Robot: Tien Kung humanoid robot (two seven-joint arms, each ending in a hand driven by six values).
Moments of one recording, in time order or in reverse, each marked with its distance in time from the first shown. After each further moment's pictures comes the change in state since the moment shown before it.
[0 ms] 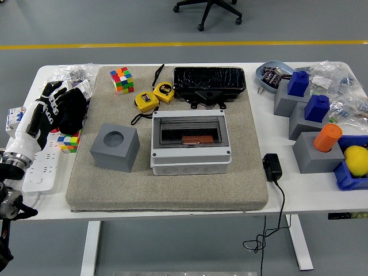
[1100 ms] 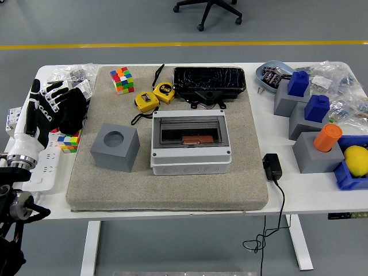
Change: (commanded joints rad) left arm 0.022 -0.026 0.053 -0.046 -0.125 0.123 -0.039; right arm -0.043 -0.017 -0.433 0.000 0.348 -0.117 0.153
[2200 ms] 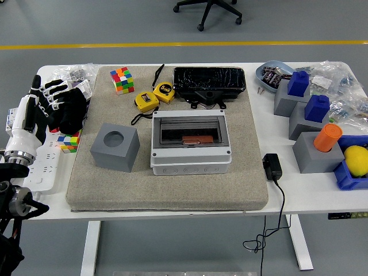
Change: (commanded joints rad) left arm -0.014 0.004 -0.006 -0.006 0.027 0.014 0.010; right arm 0.010 0.014 0.096 0.000 -0.048 0.021 -0.018
